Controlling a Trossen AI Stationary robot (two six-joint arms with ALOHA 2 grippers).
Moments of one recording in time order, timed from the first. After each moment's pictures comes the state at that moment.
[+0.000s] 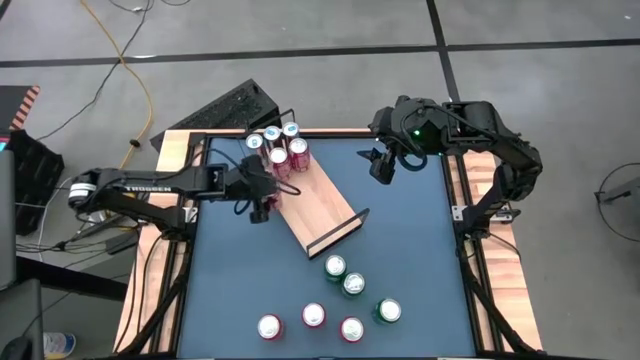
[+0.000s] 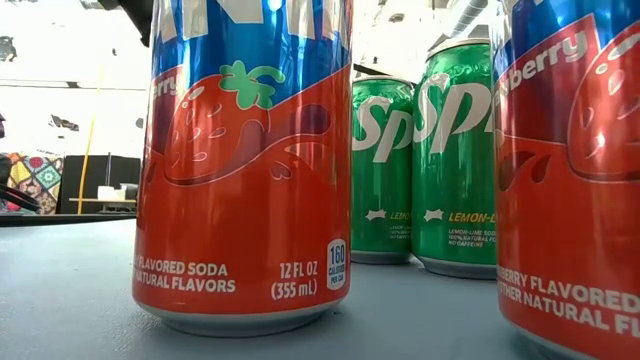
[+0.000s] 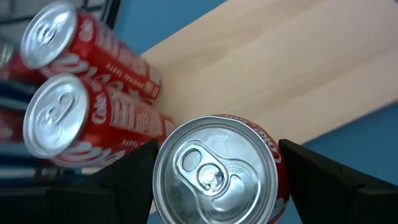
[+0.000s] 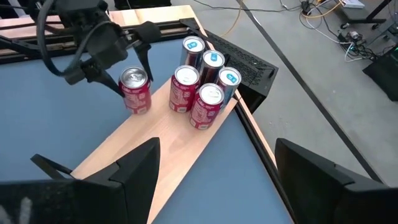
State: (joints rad) left arm 0.15 1.16 0.88 -0.50 -0.29 0.17; right arm -0.04 1.66 2.33 -1.39 0.40 0.10
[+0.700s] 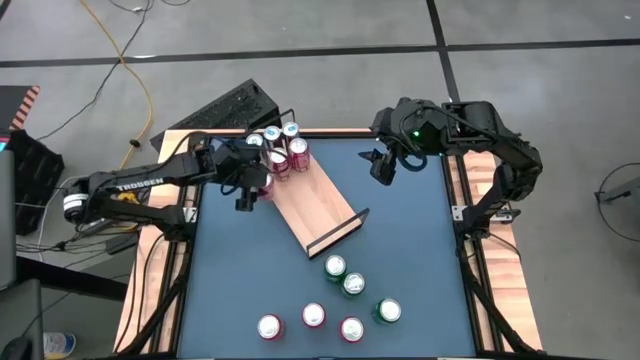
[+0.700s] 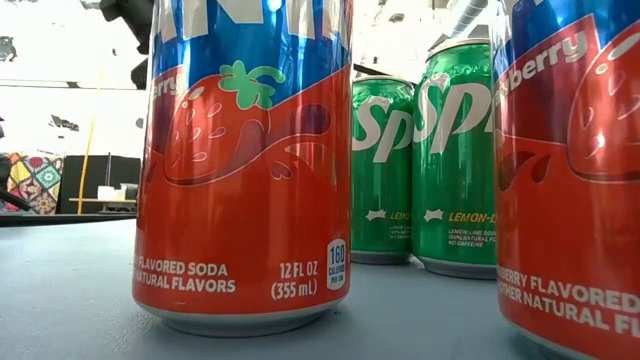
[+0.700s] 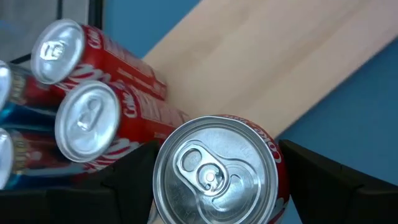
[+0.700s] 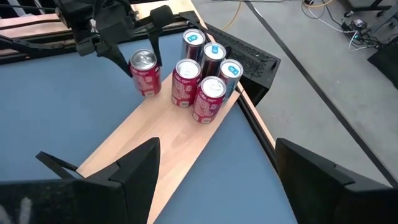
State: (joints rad) left arm 0.38 1.09 0.88 -0.56 -0.03 0.54; right arm -0.04 1.66 2.33 -1.42 0.39 0.15
